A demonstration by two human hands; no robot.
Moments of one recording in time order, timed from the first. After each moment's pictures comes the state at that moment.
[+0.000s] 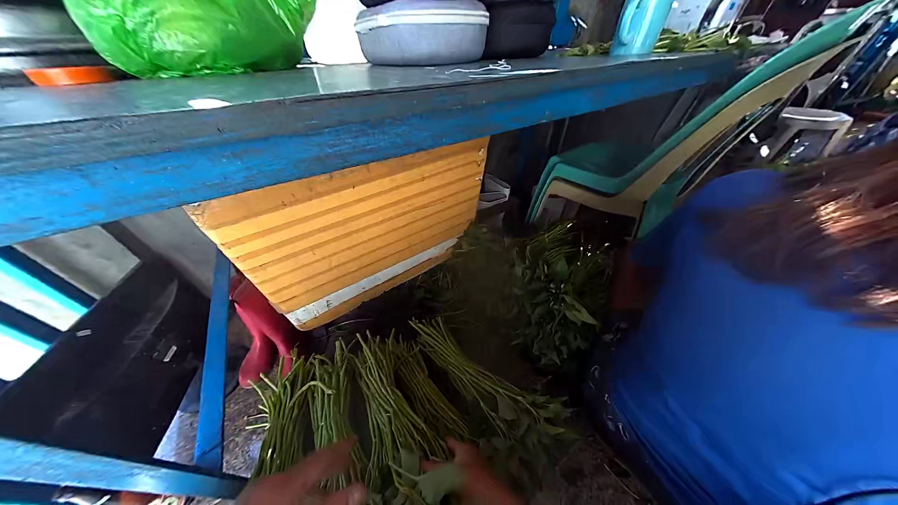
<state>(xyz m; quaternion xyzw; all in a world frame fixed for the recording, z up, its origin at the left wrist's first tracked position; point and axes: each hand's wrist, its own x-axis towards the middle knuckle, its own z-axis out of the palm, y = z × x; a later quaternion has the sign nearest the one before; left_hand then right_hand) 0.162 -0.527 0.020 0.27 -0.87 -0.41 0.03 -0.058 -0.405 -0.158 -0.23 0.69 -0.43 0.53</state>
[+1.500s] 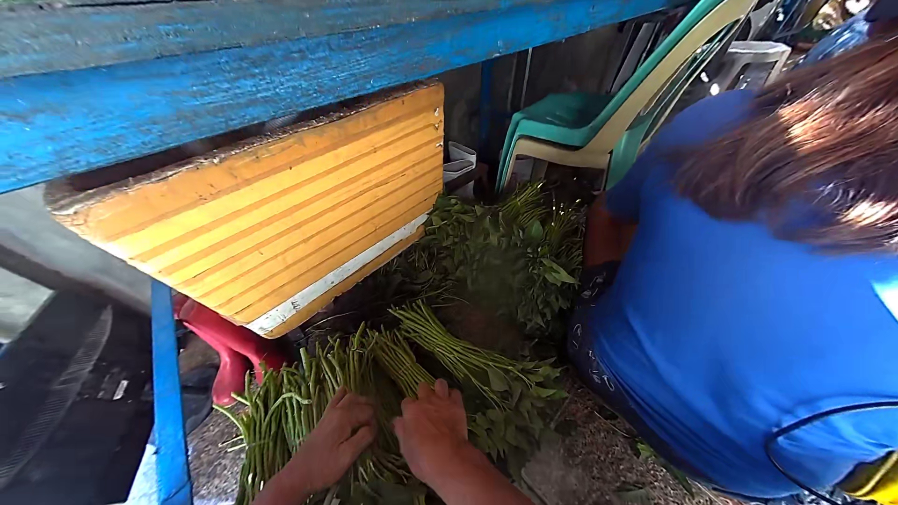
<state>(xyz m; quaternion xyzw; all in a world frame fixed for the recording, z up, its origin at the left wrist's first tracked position) 0.096 -0.643 -0.146 0.09 -0.94 -0.33 -0.02 -0.045 -0.470 -0.081 -0.45 0.82 -0.06 0.35</state>
